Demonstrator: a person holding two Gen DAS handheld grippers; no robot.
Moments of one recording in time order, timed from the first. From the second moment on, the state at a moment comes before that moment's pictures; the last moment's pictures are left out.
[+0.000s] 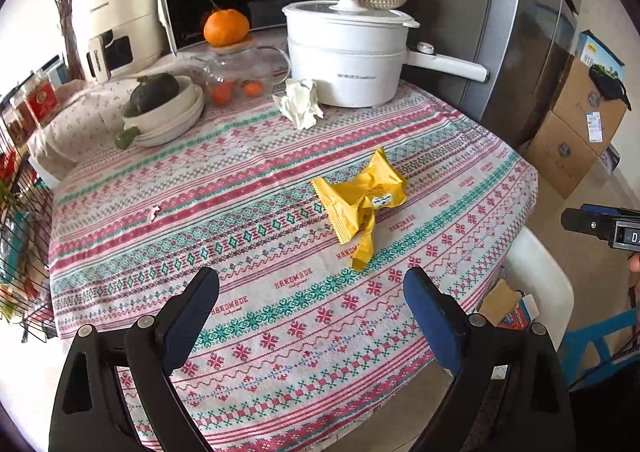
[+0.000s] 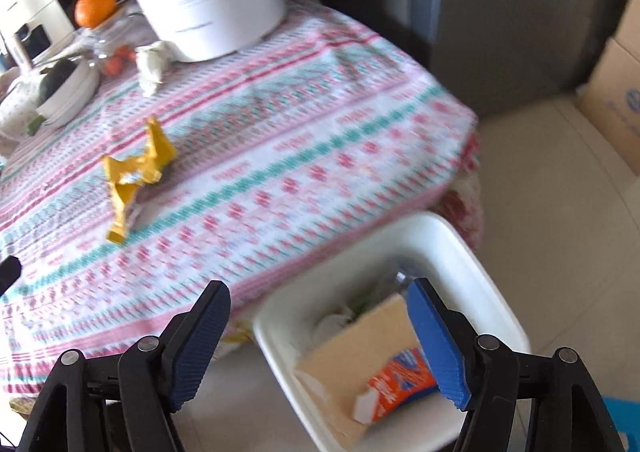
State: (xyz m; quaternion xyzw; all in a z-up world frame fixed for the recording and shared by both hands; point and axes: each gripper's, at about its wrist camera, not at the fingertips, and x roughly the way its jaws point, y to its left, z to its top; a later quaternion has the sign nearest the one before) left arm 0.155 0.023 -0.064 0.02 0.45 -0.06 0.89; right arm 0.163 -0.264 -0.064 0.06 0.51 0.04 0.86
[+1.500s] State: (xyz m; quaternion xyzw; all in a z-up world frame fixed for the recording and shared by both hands) left arm 0.211 0.084 -0.055 -0.09 0.42 -0.03 0.90; right arm 0.220 -0.236 -0.094 0.14 0.51 0.05 0.85
